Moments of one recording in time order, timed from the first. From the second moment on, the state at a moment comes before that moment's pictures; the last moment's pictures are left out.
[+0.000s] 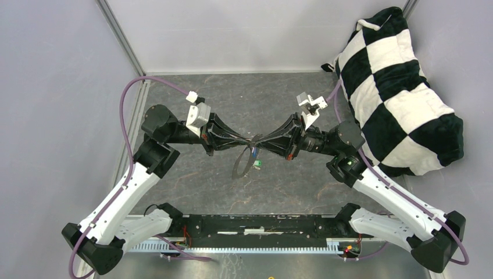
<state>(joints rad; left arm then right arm) -0.56 0.95 1.04 0.14 1.08 -0.15 0.75 0.95 0.86 0.42 -0.70 0.60</state>
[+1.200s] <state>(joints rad) -0.56 0.95 1.04 0.18 1.11 -0.15 0.75 1.02 0.88 0.50 -0.73 0.70</state>
